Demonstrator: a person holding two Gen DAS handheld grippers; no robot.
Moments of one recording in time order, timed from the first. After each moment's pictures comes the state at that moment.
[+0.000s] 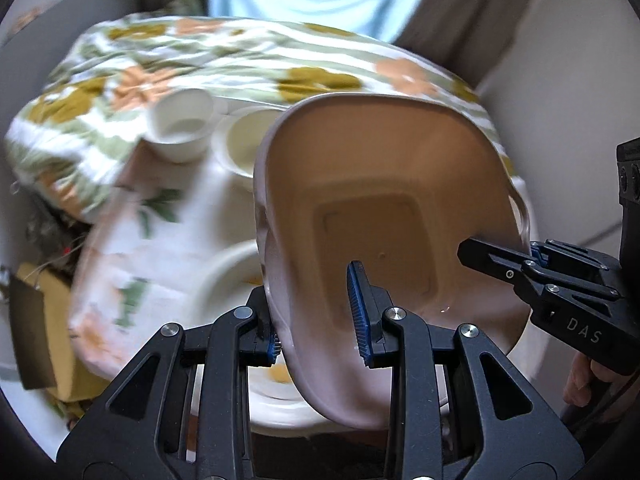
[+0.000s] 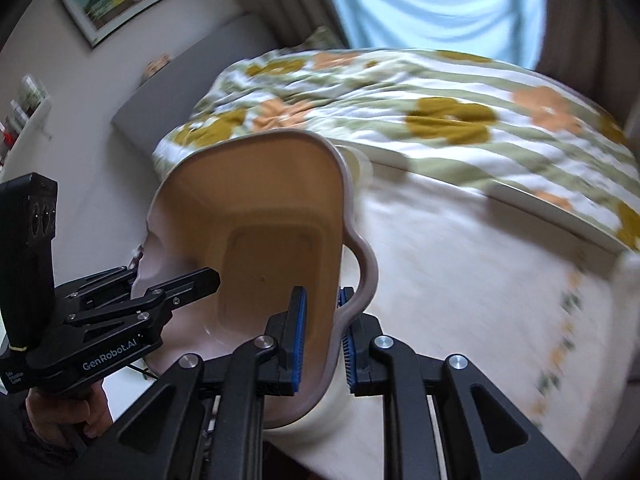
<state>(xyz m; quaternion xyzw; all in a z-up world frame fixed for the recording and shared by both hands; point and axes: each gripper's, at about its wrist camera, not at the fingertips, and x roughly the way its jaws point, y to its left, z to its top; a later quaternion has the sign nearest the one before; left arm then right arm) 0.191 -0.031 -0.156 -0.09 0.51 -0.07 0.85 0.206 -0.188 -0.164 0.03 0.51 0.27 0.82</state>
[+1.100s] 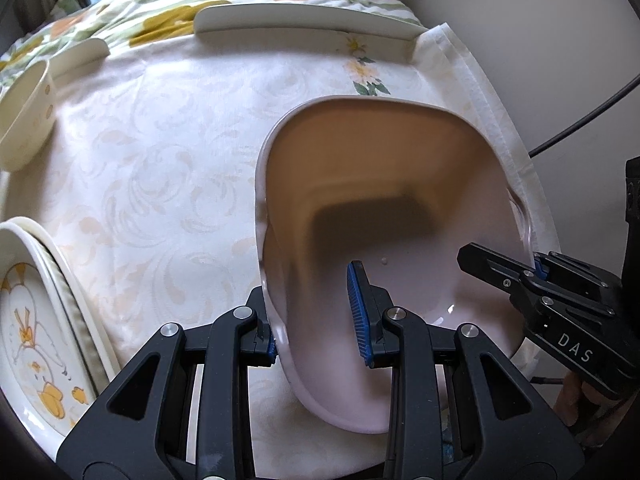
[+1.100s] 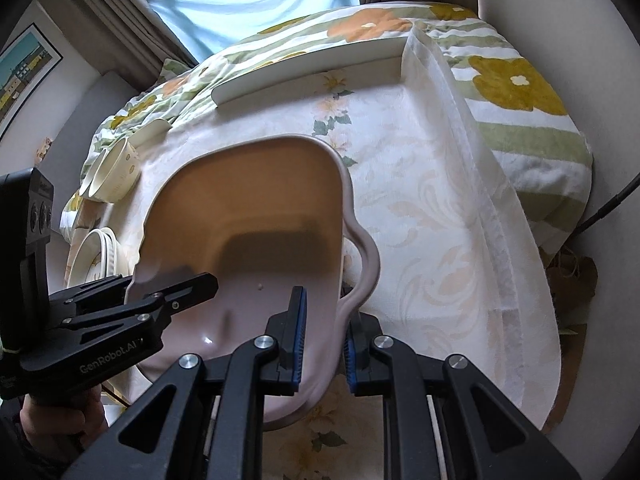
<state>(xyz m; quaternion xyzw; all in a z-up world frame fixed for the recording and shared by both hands) 0.210 -0.227 -0.277 0.00 0.57 -0.19 0.80 0.159 -0.382 -0.285 0.14 0.55 0.08 0.82</state>
